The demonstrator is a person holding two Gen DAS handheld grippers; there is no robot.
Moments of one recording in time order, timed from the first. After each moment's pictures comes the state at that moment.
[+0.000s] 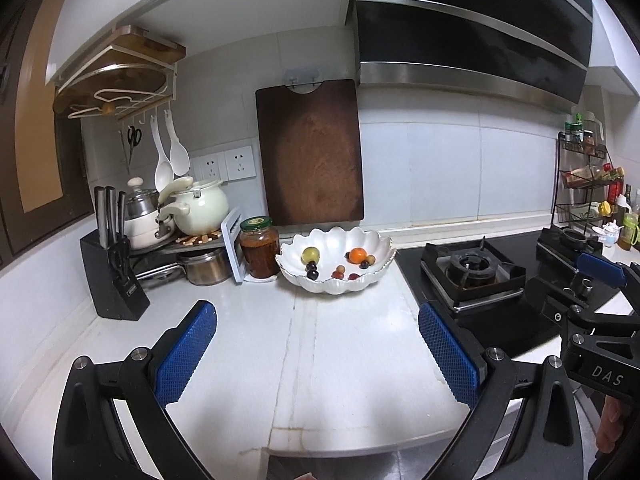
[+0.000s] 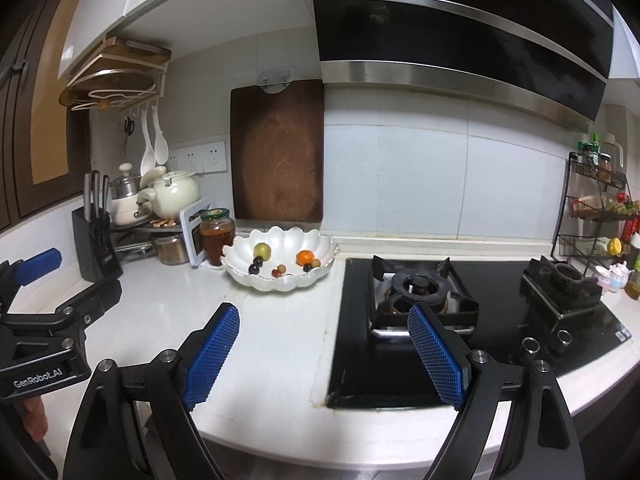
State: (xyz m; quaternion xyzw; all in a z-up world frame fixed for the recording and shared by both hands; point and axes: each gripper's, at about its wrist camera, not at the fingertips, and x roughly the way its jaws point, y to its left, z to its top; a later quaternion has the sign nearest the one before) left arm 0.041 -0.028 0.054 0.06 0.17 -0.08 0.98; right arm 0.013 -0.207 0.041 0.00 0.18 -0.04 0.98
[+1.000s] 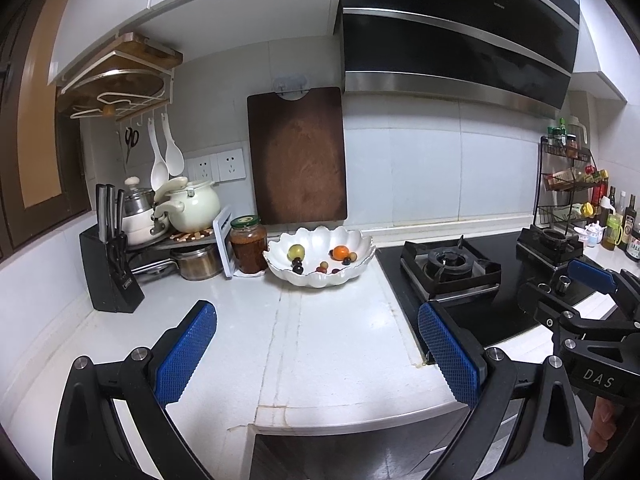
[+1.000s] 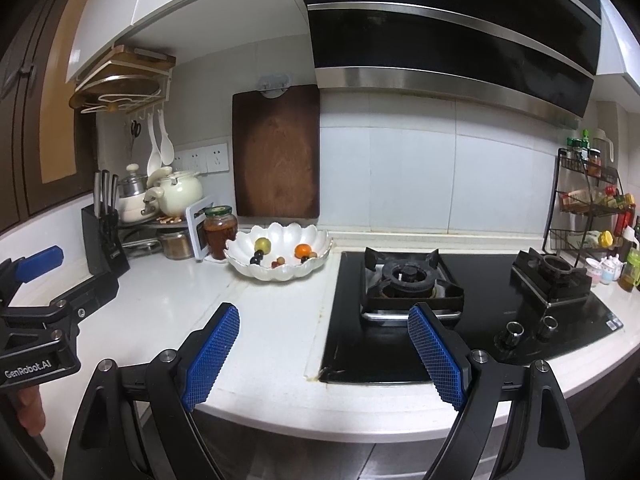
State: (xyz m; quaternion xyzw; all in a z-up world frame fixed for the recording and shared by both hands) left arm -0.001 -0.034 0.057 0.05 0.17 -0.10 0.98; right arm -0.032 -0.216 0.039 0.01 0.18 -0.04 0.98
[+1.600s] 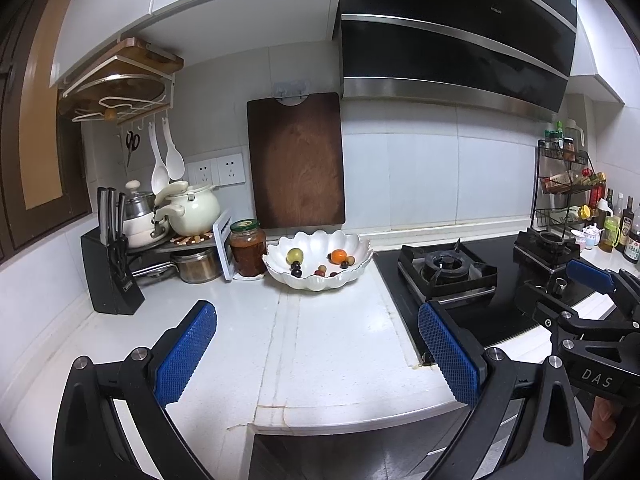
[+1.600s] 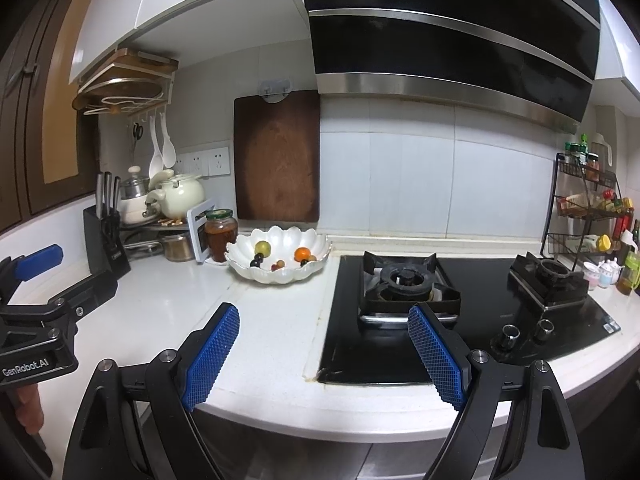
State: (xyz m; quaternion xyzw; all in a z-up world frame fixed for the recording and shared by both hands) left arm -0.009 -0.034 0.061 0.05 0.16 -0.10 0.98; right arm -0.039 -0.216 0.042 0.00 0.17 -0.04 0.98
